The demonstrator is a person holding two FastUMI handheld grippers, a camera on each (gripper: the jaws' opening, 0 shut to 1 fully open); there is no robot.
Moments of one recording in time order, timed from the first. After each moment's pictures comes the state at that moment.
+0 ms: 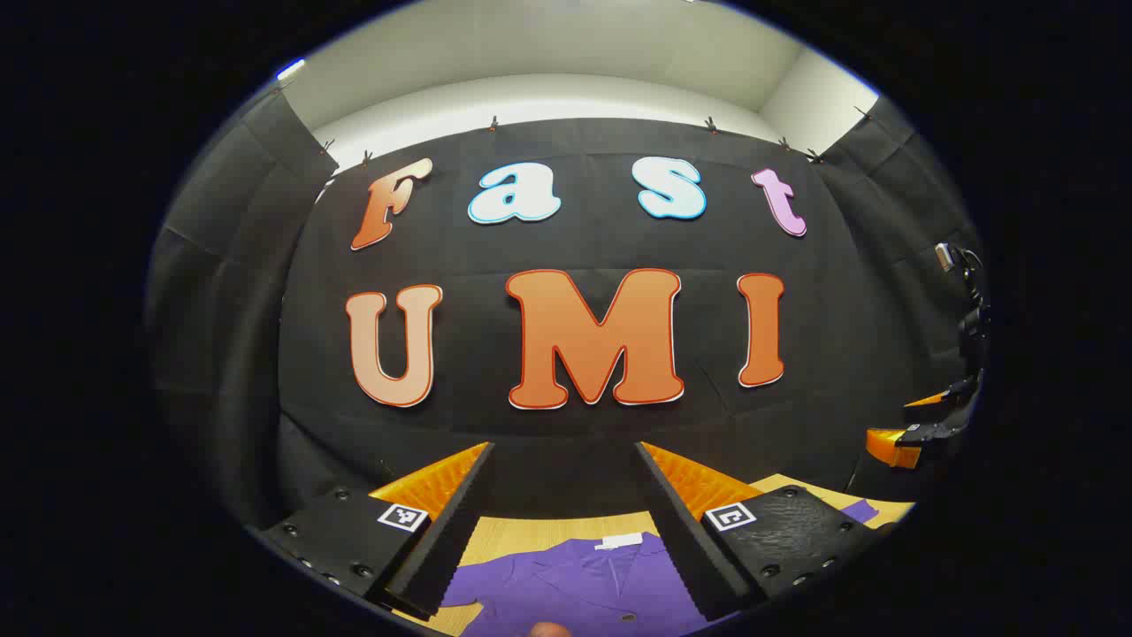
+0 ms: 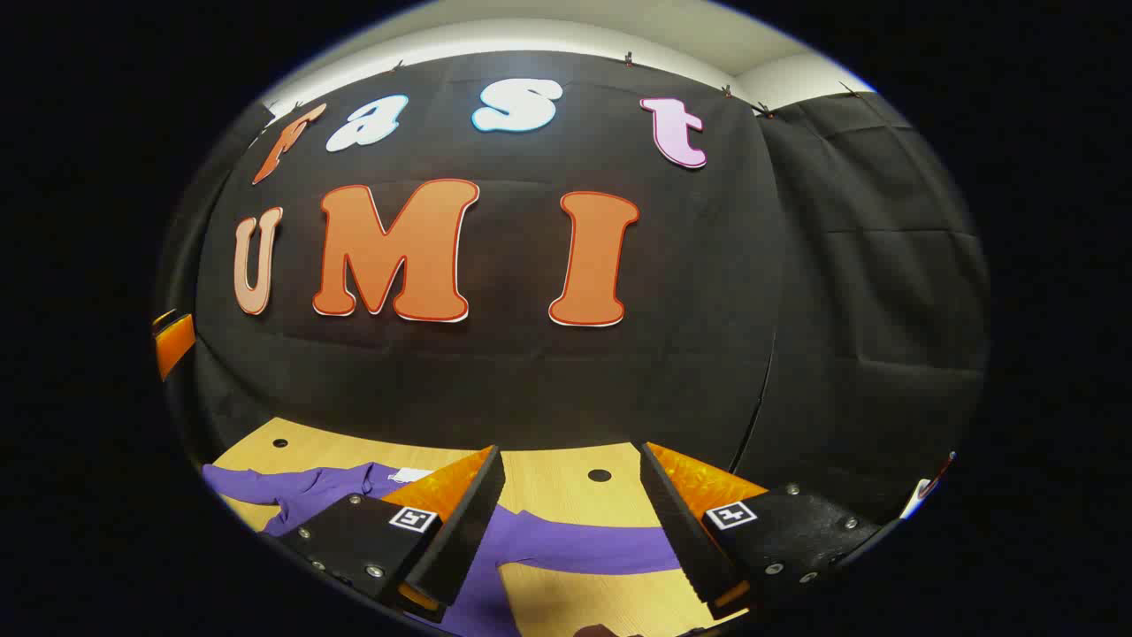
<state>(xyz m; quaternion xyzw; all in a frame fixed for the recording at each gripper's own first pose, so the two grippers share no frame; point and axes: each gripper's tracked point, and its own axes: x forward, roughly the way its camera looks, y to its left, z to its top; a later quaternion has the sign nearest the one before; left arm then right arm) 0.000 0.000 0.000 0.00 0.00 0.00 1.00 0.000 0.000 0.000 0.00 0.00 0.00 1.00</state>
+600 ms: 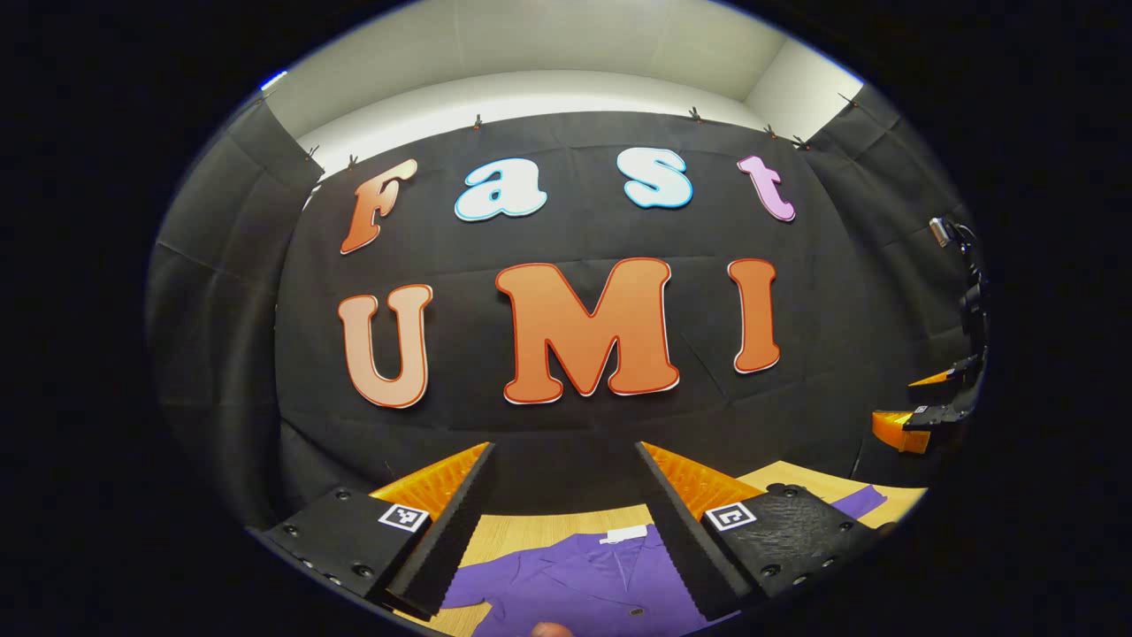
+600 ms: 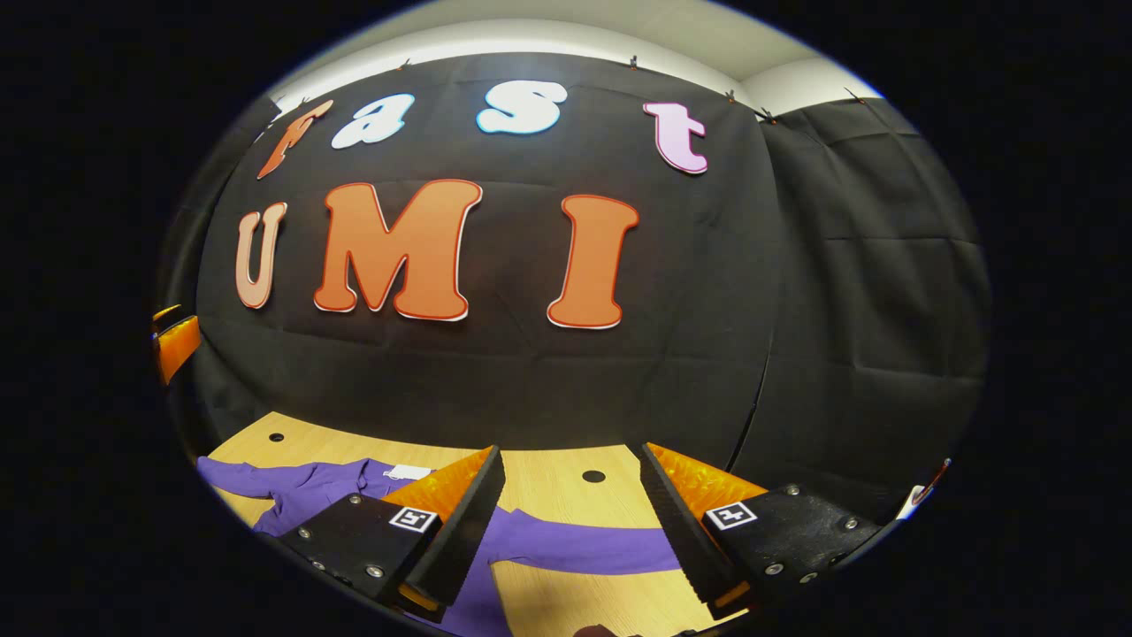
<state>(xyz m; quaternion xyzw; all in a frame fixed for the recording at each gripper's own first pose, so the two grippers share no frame) -0.001 -0.011 -0.004 0.02 0.01 -0.01 1.00 -0.006 -0.012 -0.008 -0.01 0.01 -0.01 1.00</state>
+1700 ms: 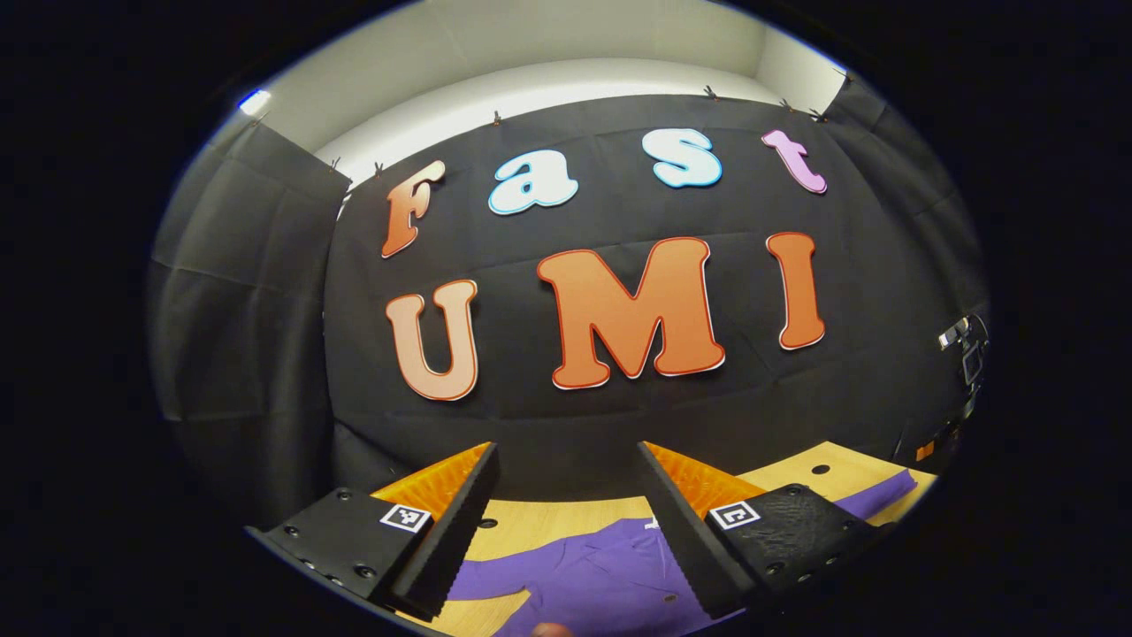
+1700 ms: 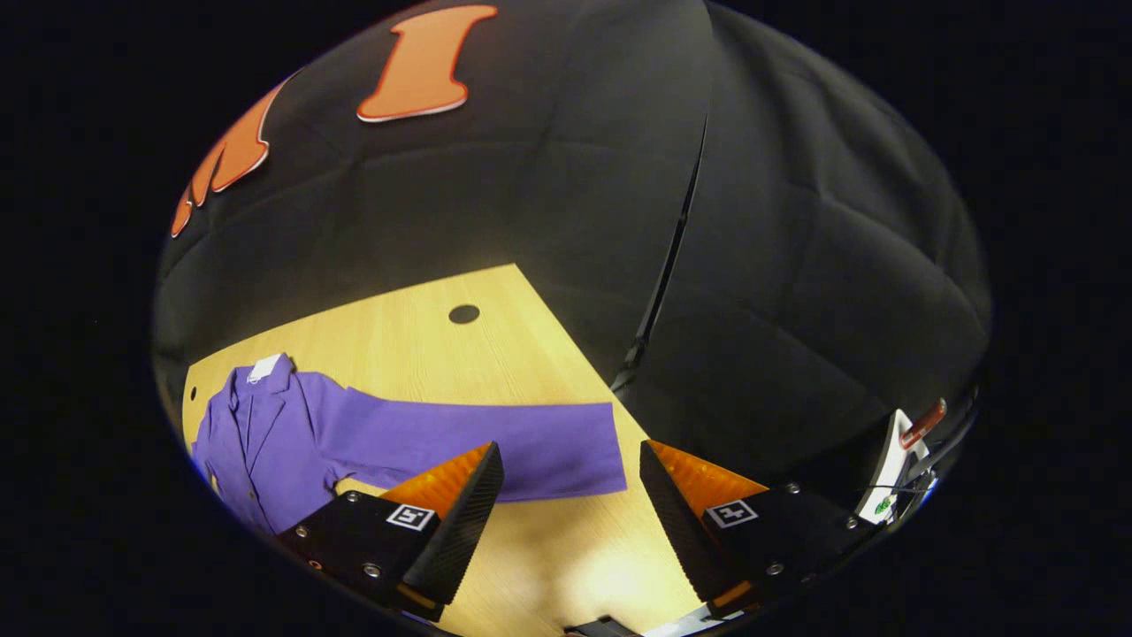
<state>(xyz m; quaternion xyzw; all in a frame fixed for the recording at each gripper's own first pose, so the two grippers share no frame) -0.018 0.015 -0.013 0.05 0.04 0.08 0.99 0.082 -0.174 -0.225 0.04 0.35 -0.11 0.93</state>
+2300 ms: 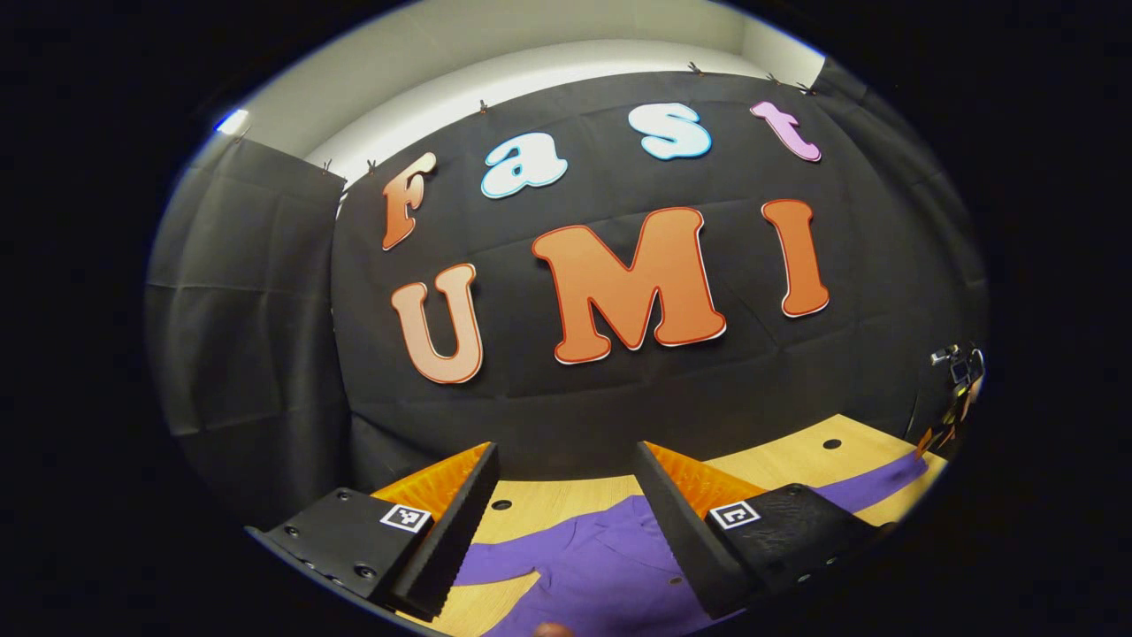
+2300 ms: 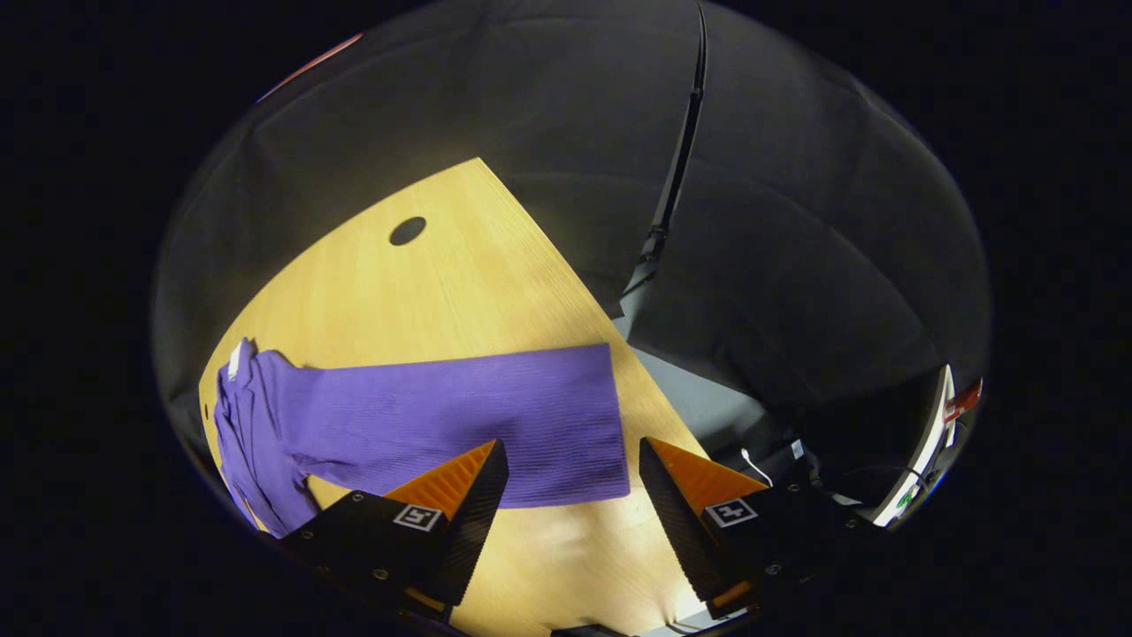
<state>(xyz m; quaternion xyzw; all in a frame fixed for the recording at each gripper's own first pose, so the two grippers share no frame) -0.031 -0.007 -0.031 0.08 0.09 0.10 0.99 0.128 -0.200 -0.323 0.11 0.51 -0.08 0.85</state>
